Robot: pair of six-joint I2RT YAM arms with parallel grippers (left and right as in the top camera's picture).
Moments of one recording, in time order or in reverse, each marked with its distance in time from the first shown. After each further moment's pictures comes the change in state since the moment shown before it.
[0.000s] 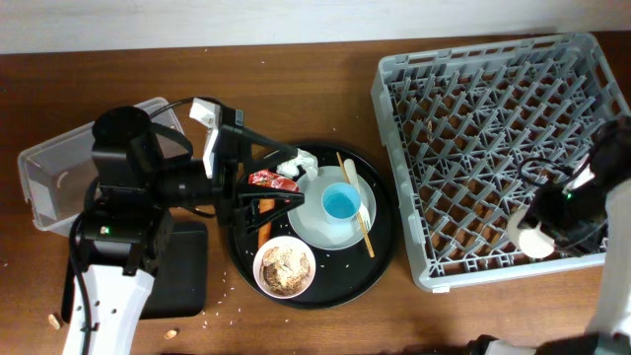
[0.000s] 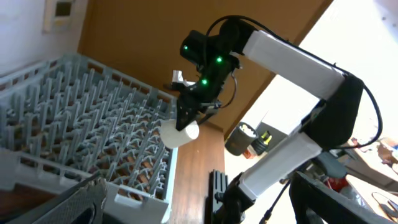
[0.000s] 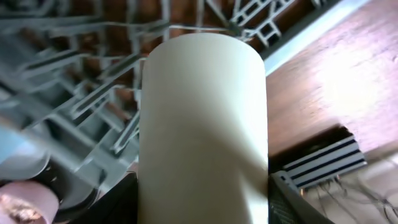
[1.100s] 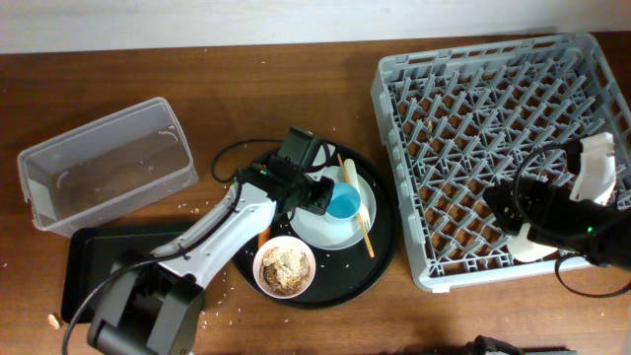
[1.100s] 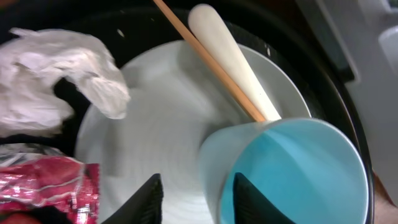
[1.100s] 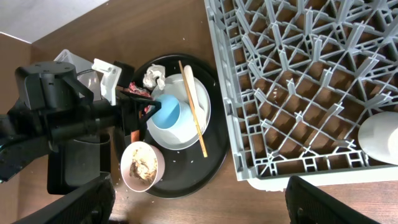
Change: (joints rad) left arm -0.433 0.581 0.005 -0.205 -1.202 0.037; right arm 0.089 -0.334 0.247 -0.034 -0.504 -0.204
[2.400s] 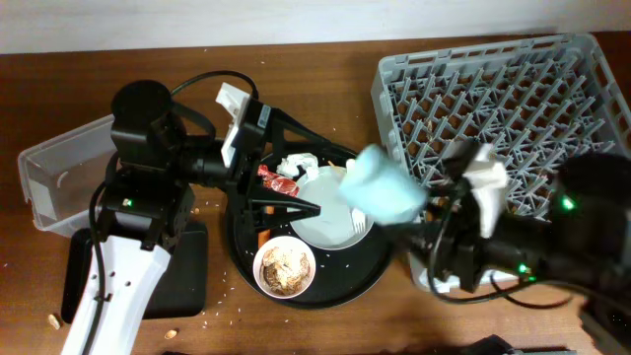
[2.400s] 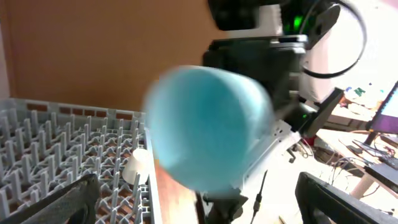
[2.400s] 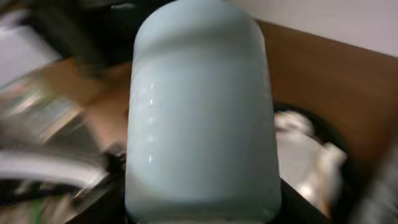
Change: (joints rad) left arm 0.320 -0.469 0.108 0.409 1.354 -0.035; right arm 0.745 -0.113 -0.009 0.376 0.031 0.072
